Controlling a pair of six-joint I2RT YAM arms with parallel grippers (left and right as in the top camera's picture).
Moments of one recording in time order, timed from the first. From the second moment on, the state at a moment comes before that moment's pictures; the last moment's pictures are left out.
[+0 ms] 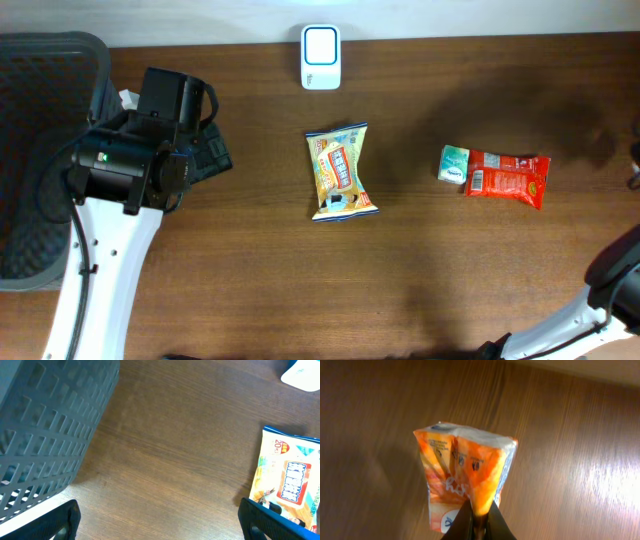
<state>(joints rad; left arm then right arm) -0.24 1.46 1.74 -1.41 -0.31 -0.56 -0.74 2.00 1.61 -0.61 0.27 0.52</state>
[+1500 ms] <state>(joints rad) -0.24 1.46 1.74 -1.41 -0.31 -0.57 -0.20 1.98 1.32 -0.68 -0.29 0.13</state>
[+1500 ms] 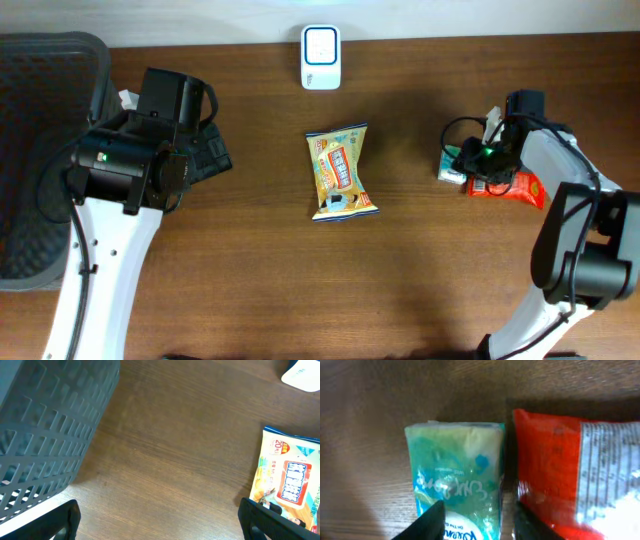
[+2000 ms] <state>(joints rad) -0.24 1.46 1.74 -1.41 -0.31 -0.57 -0.20 2.02 1.32 -0.62 -0.39 0.13</state>
